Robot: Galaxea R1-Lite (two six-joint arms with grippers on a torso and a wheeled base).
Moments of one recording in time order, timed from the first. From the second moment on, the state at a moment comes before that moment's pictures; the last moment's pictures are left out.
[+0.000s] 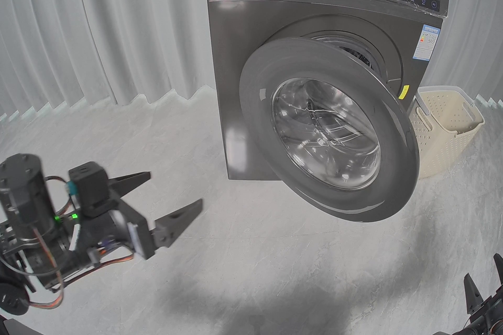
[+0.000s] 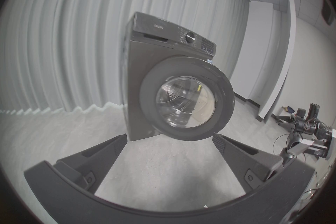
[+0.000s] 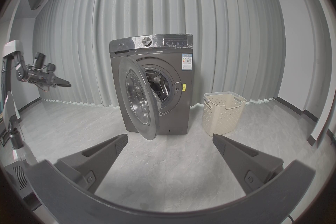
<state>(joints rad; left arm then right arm) -0.65 1.35 -0.42 -0.79 0.06 -0.06 0.00 0.02 -0.02 0.00 0.02 -0.01</state>
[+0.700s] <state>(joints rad) -0.16 0.30 -0.07 -0.10 0.01 0.00 0.01 0.12 -0.17 0.02 0.43 0.00</state>
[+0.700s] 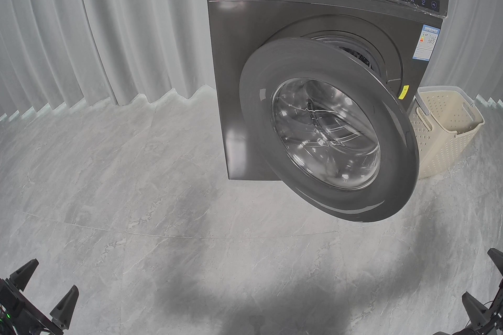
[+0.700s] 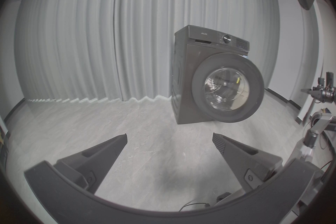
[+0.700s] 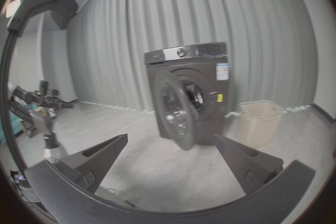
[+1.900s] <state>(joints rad) 0.00 0.01 -0.02 0.00 -0.01 0.00 0.27 0.85 -0.32 -0.33 0.56 -0.01</state>
